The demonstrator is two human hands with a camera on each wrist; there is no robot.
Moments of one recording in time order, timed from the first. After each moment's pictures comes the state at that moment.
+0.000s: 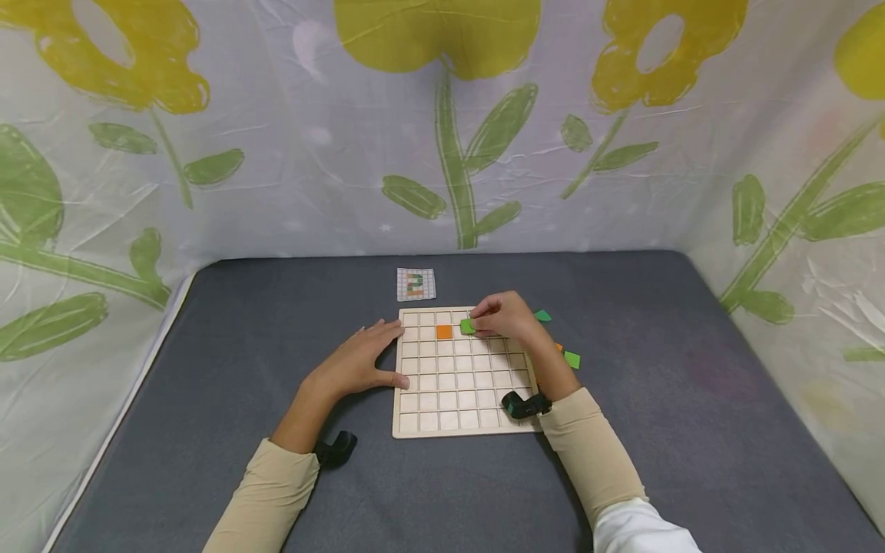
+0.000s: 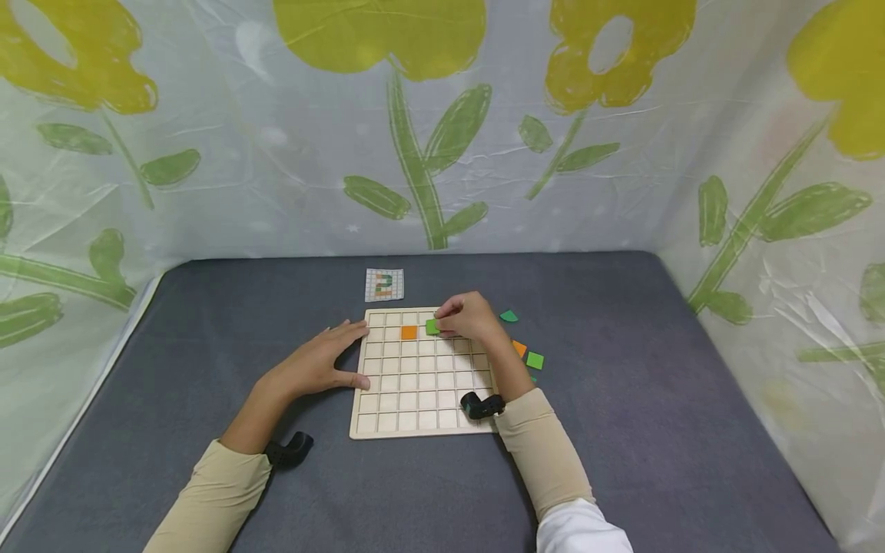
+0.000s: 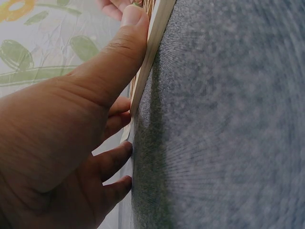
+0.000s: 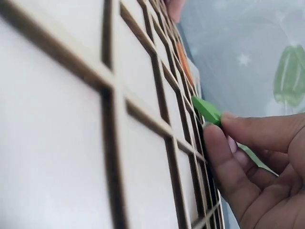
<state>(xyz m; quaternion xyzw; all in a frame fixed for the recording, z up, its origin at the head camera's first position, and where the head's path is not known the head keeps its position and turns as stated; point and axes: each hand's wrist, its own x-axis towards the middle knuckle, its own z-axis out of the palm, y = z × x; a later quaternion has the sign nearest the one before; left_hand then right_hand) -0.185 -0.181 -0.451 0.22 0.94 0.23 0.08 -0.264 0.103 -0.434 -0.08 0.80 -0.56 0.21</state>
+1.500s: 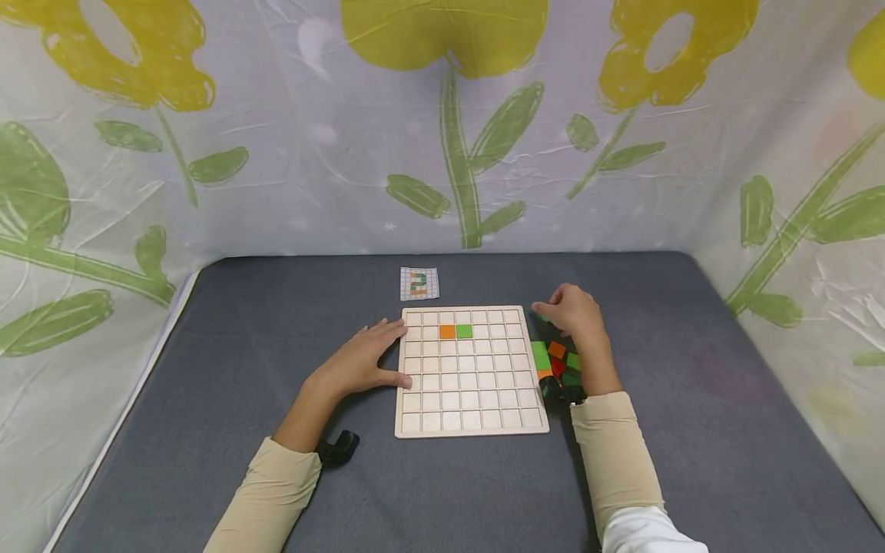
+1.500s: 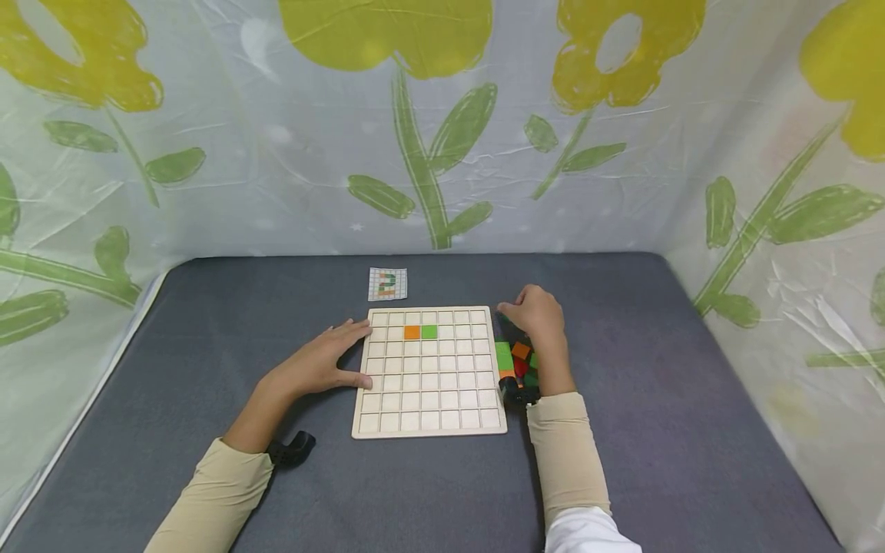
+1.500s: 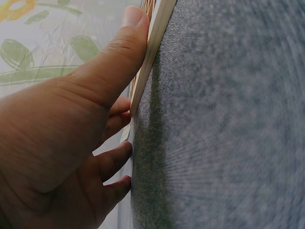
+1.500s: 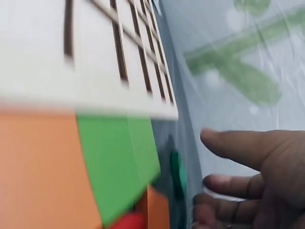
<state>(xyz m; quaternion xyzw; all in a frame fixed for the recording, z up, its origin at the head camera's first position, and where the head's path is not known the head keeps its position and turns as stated) -0.182 -0.180 -0.455 0.21 0.95 0.23 0.08 -0.267 0.175 -0.413 0.01 0.95 -0.28 0.10</state>
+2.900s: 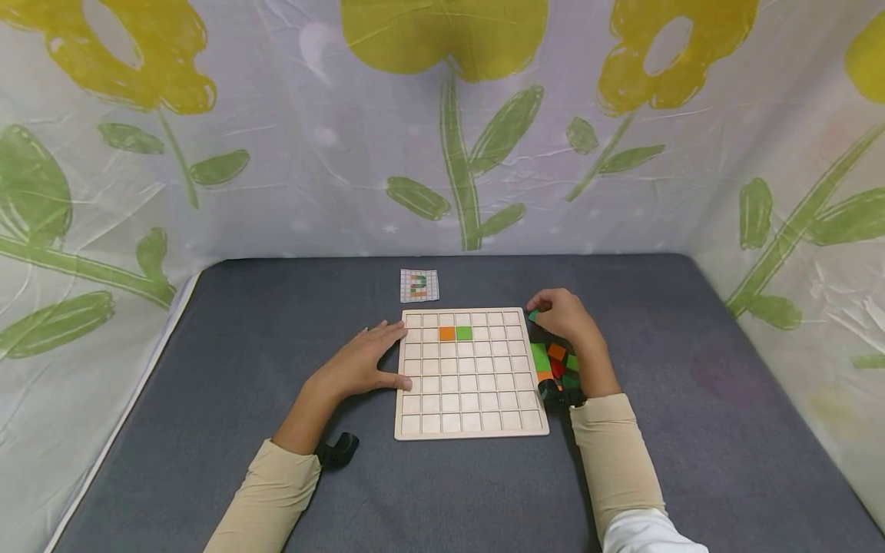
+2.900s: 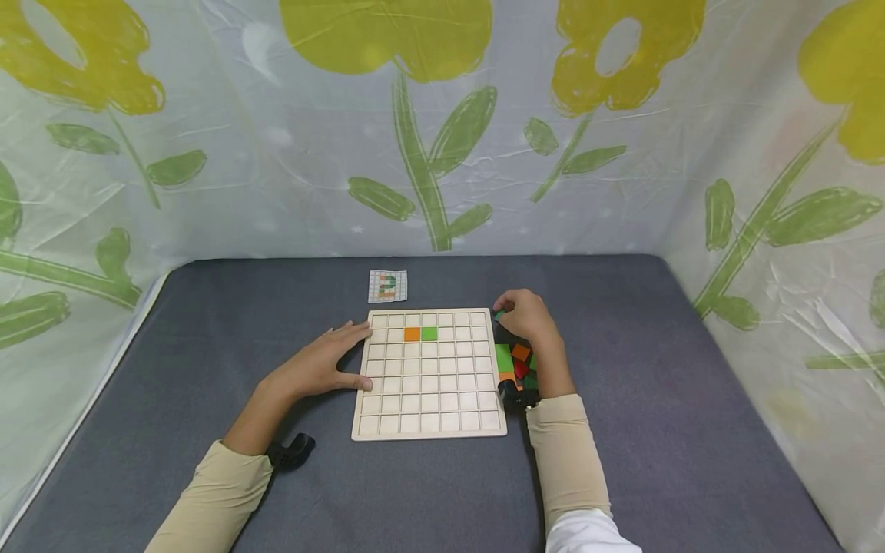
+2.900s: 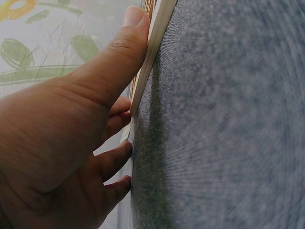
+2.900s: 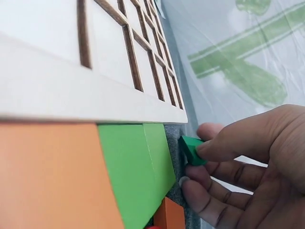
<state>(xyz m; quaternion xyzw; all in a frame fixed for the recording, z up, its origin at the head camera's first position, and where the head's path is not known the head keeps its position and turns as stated) -0.181 -0.180 -0.453 0.21 0.95 0.24 0.08 -0.271 0.176 -0.424 -0.11 0.92 -0.35 0.11</state>
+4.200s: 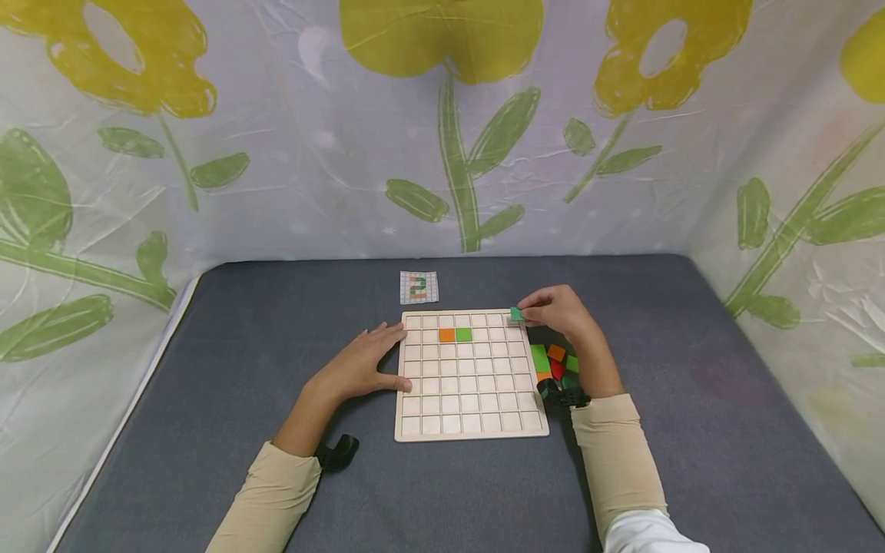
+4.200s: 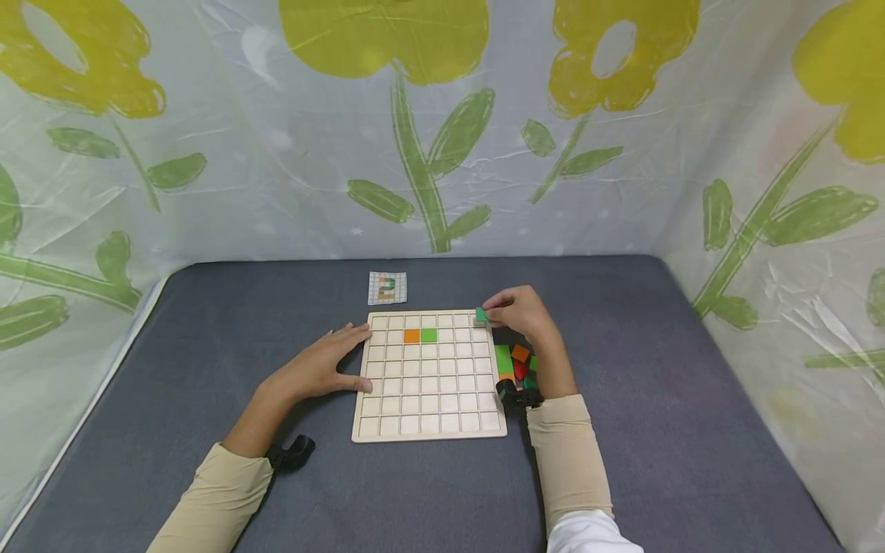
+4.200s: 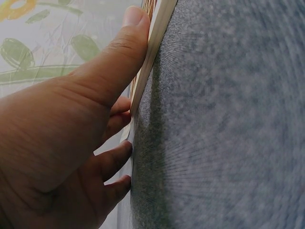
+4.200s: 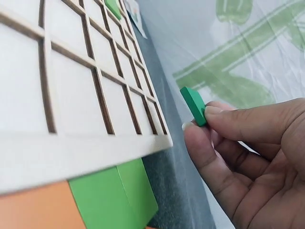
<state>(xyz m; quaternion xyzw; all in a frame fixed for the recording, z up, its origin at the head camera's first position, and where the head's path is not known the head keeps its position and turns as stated) -0.179 -0.179 -0.452 0.20 0.95 0.23 0.08 -0.271 0.171 -0.416 -0.07 0.83 -0.52 0.17</state>
